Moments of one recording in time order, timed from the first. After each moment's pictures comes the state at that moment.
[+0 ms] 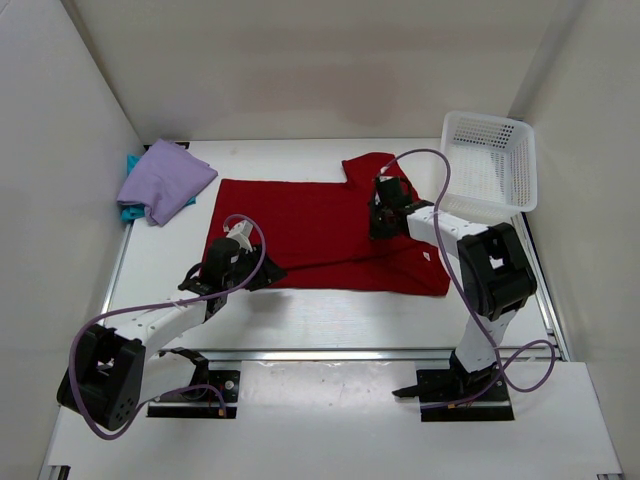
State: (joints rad) left arm -0.41 1.14 0.41 0.13 0.27 -0.71; right arm 0.41 1.80 1.15 -0.27 -0.02 0.33
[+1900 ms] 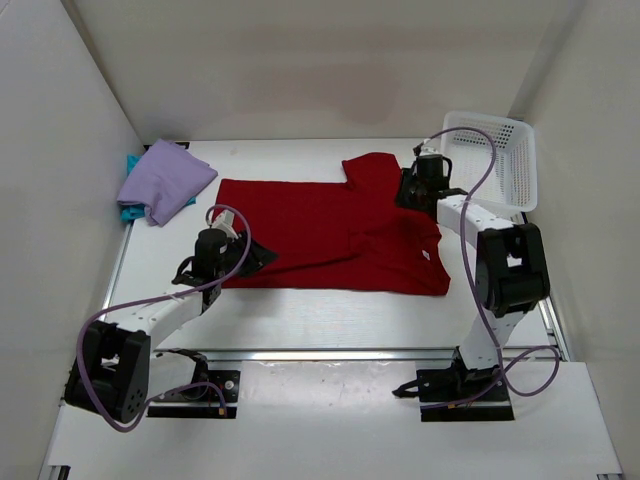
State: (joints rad) left arm -0.29 1.18 0.44 0.21 0.29 -0.82; right arm 0.20 1.77 1.20 -0.09 -0.03 0.28
